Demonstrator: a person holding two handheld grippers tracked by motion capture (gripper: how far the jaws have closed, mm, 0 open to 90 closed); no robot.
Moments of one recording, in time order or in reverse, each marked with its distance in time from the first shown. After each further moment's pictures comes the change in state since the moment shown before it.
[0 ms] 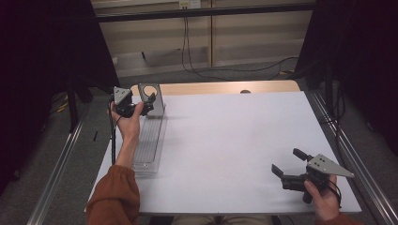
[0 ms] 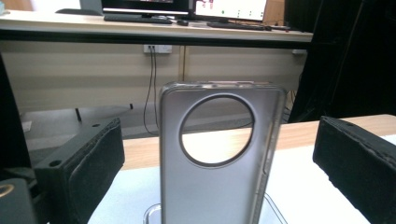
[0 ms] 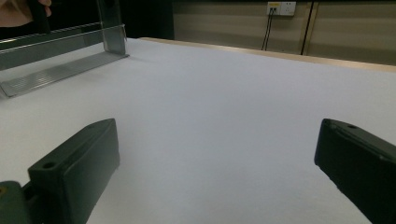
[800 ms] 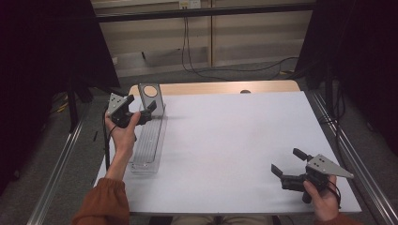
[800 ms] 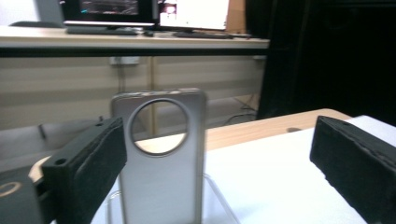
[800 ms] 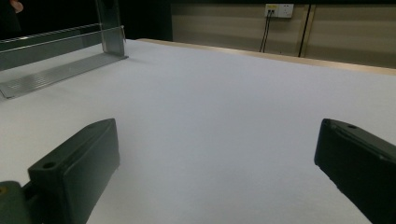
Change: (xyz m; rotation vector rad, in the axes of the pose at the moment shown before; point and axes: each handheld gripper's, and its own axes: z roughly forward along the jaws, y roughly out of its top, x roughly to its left) left arm -0.017 0.006 -0.046 -0.049 -0.153 0.036; right arm 0.003 0.001 0.000 -0.007 -0.010 -0.007
